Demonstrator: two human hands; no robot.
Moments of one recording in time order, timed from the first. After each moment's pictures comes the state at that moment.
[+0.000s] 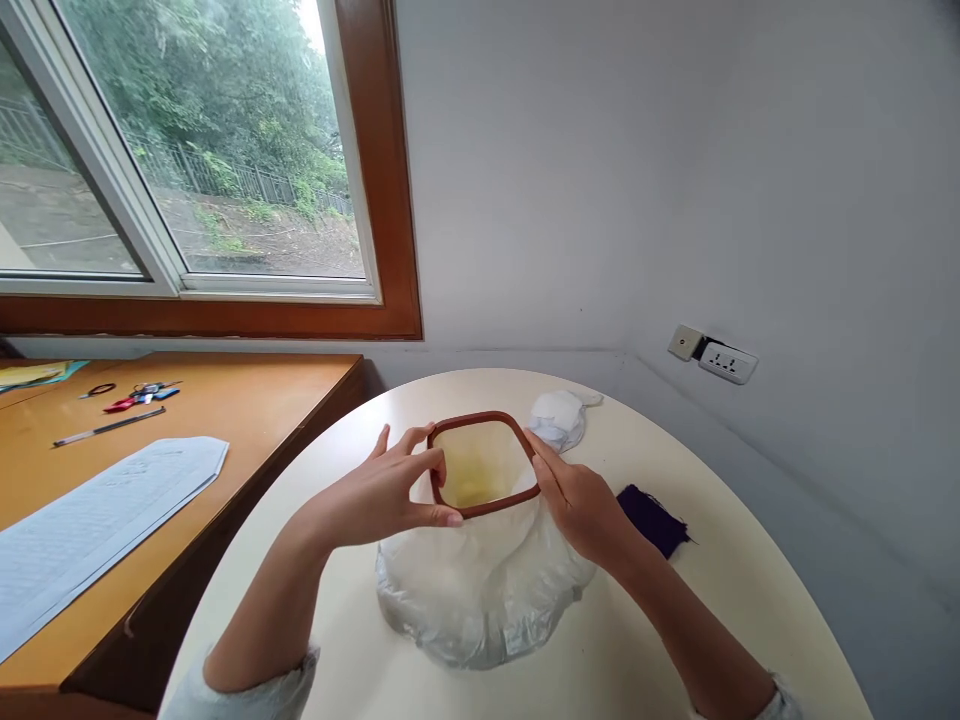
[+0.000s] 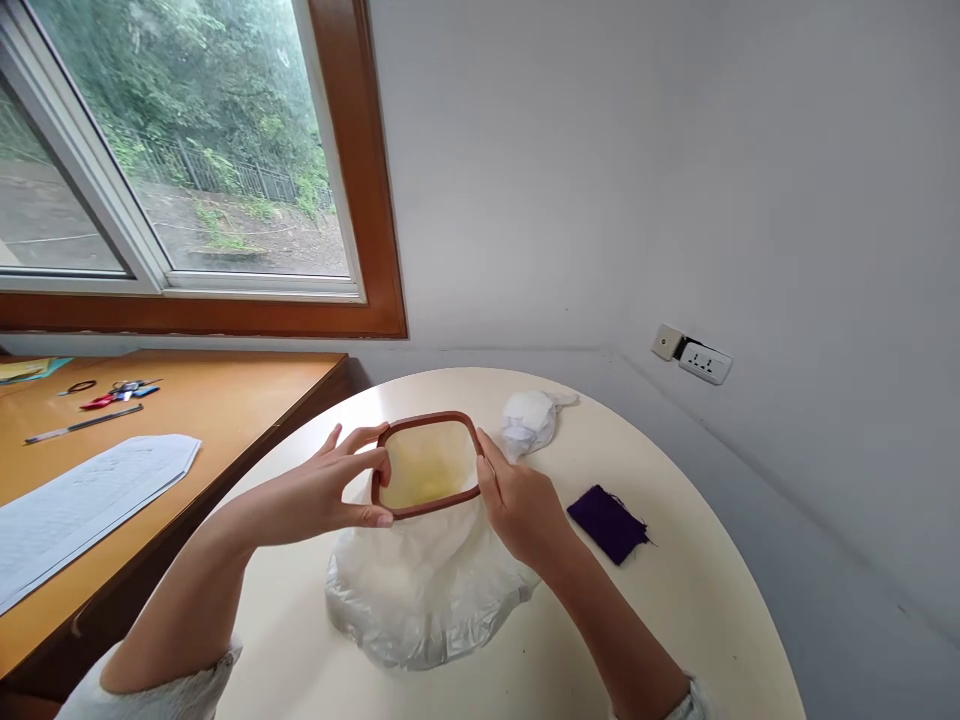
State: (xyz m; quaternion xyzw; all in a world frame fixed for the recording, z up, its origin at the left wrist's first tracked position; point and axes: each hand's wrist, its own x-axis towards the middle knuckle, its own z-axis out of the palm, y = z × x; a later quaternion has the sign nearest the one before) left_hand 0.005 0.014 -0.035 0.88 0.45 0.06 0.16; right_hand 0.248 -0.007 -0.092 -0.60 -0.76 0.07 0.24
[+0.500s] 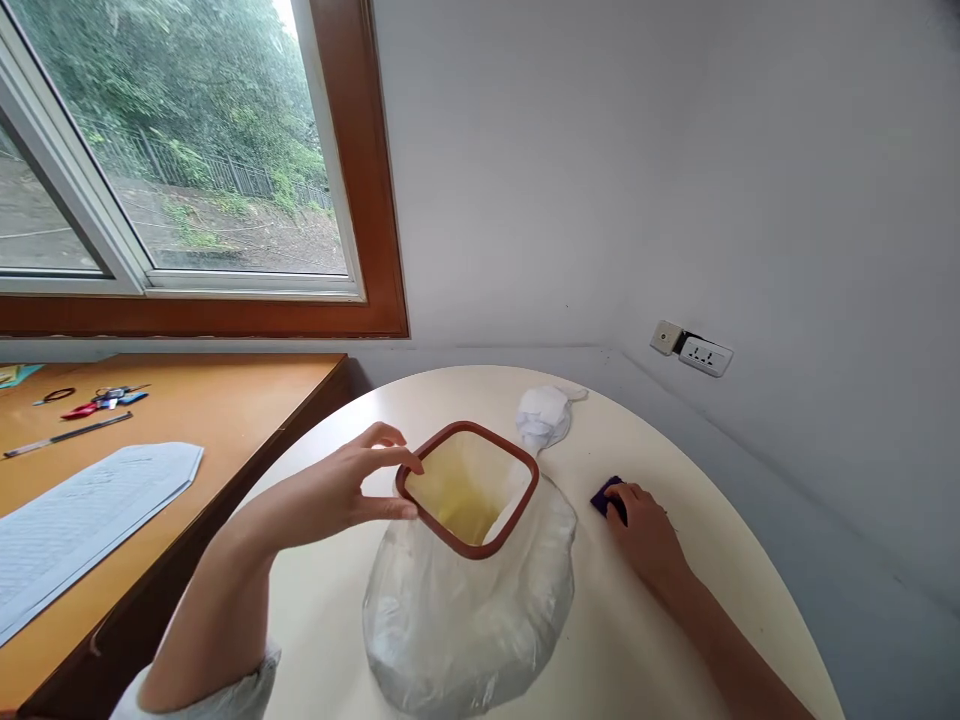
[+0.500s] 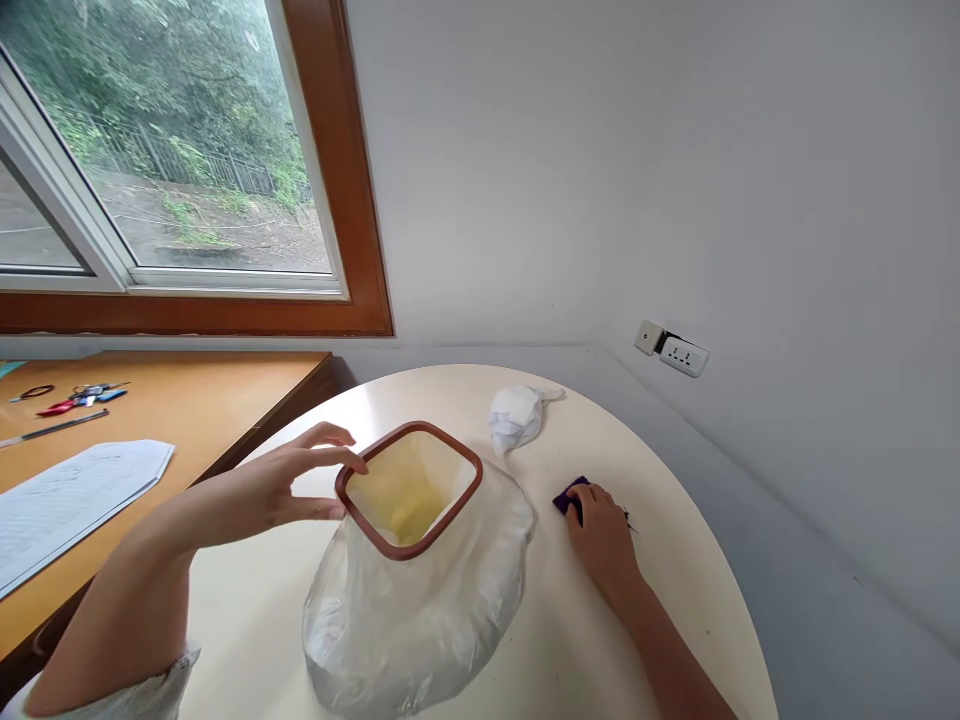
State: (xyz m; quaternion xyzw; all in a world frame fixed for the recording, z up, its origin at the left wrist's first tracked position) left_hand -0.015 0.014 -0.028 0.87 0.45 0.06 0.19; right_hand 0.363 -0.013 -0.214 -0.75 -0.63 0.03 0.21
